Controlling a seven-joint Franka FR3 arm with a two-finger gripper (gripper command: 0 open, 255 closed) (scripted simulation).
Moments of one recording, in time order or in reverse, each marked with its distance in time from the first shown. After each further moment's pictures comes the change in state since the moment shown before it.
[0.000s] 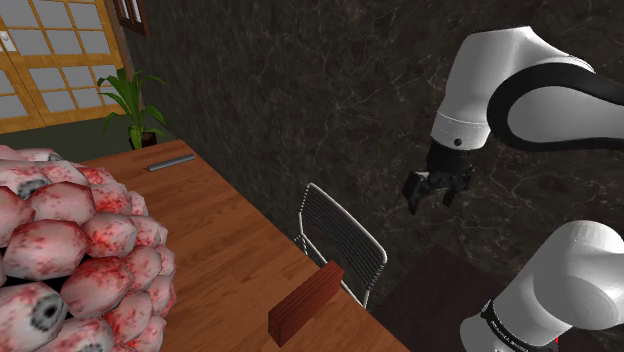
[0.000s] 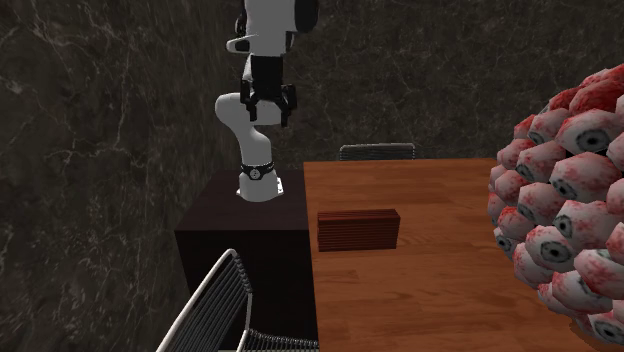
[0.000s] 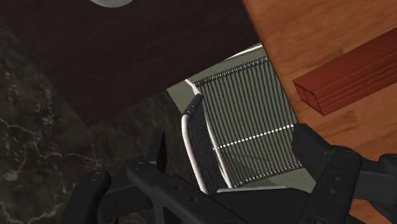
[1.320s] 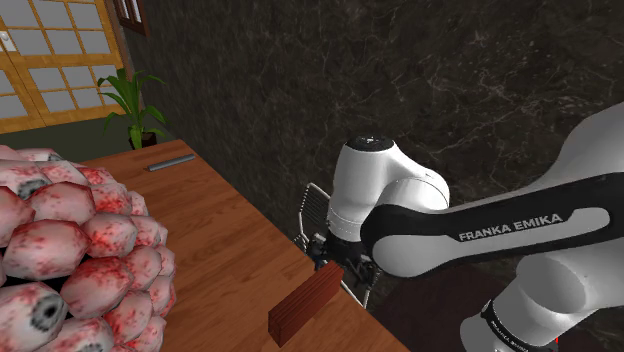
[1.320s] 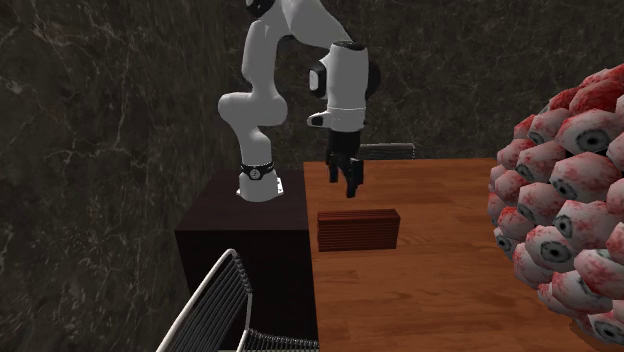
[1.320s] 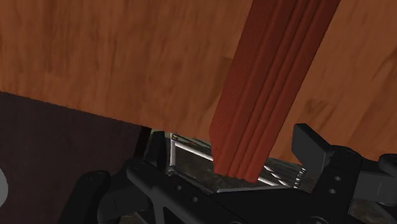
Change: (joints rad) arm -0.318 0.505 0.777 0.083 0.294 0.609 0.998
